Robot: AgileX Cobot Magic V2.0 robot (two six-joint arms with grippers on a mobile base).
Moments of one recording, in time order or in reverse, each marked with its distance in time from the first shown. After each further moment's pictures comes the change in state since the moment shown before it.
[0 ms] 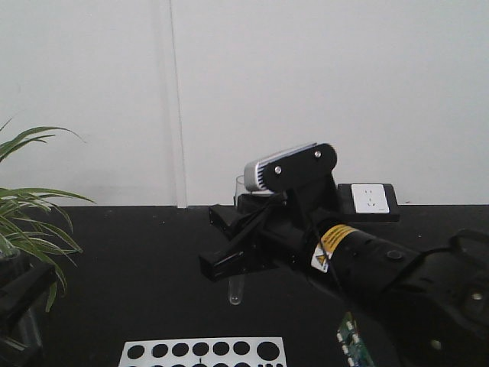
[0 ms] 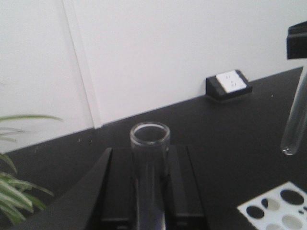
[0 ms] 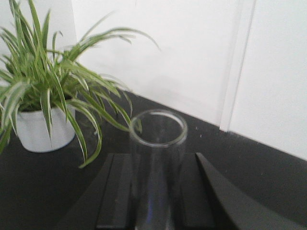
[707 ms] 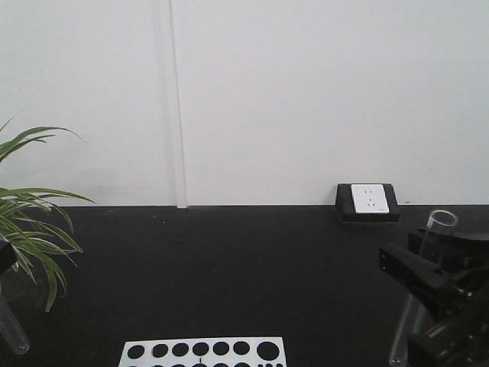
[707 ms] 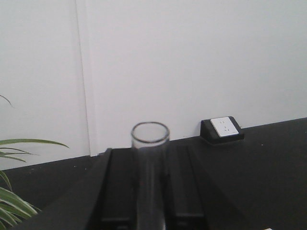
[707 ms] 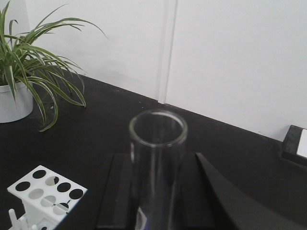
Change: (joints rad) left arm 0.000 -0.131 0.000 -0.122 0.023 0.000; right arm -0.150 -0.613 0.334 -0.016 0.317 -0.045
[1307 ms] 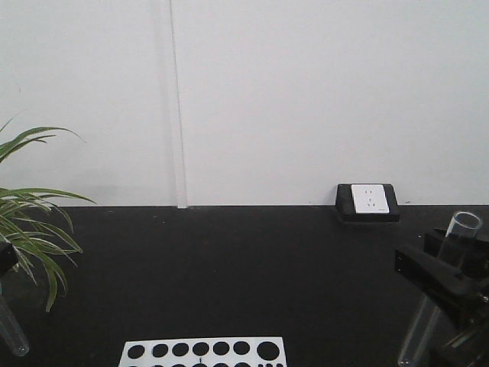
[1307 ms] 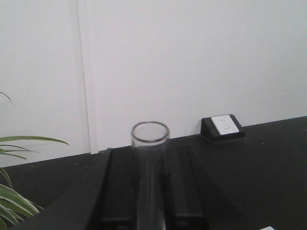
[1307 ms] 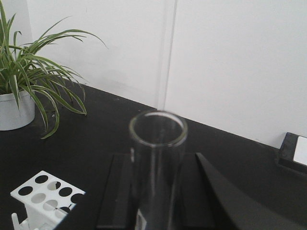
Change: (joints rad) left arm 0.000 0.000 0.000 -0.002 0.003 0.000; right arm 0.000 -0.047 0.013 0.000 0.000 0.000
